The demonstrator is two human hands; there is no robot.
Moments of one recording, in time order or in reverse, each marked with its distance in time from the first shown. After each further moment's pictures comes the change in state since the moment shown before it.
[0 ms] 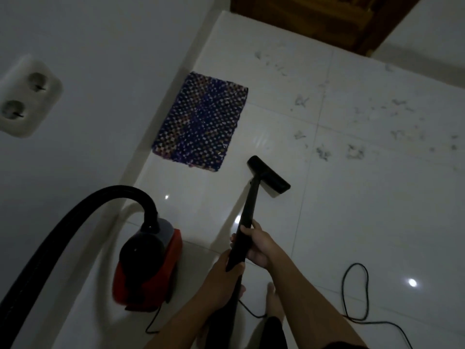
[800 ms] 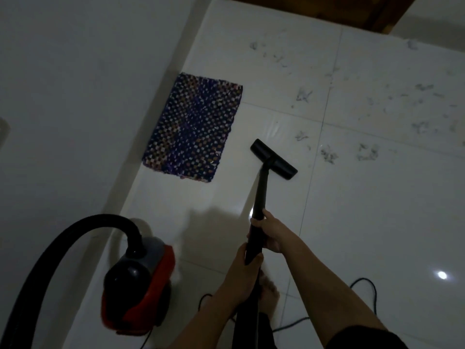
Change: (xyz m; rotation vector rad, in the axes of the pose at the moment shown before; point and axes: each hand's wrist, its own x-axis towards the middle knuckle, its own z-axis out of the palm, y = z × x) left_hand 0.105 0.077 0.089 0.050 0.052 -0.050; right_hand 0.066 -0.134 -0.062 -0.283 0.038 0.046
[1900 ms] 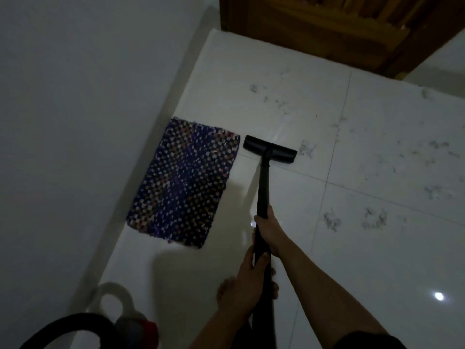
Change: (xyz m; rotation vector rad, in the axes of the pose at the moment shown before) left_hand 0.162 0.245 -0.015 -0.324 -0.044 0.012; right_hand 0.116 -0.272 0.001 -0.191 0.162 -0.174
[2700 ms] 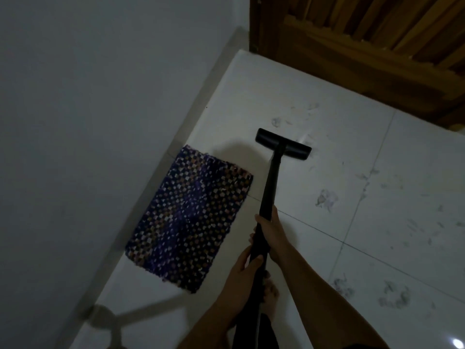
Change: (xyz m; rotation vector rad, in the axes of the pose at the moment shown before) left_hand 0.127 0.168 0.002 -0.126 0.101 -0.067; right_hand 0.132 -0.166 -0.005 0.104 -0.062 0.019
